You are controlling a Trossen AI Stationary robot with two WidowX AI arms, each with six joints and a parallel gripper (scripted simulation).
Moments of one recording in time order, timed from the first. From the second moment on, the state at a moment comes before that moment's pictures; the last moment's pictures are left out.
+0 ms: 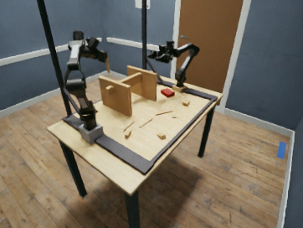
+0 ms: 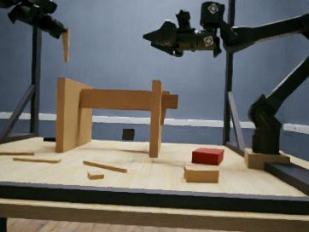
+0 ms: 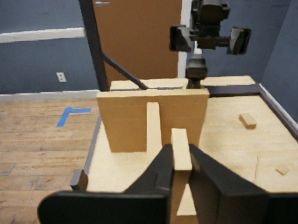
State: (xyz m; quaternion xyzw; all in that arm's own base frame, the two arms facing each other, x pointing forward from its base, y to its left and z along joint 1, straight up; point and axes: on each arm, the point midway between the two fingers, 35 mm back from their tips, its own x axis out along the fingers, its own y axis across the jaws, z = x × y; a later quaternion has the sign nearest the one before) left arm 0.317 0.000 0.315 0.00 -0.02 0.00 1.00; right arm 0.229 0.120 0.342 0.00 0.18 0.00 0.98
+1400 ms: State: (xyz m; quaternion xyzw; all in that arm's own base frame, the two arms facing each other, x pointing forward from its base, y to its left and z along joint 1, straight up) left arm 0.317 0.000 0.315 0.00 -0.02 0.00 1.00; right arm 0.229 0.120 0.342 0.00 0.18 0.00 0.98
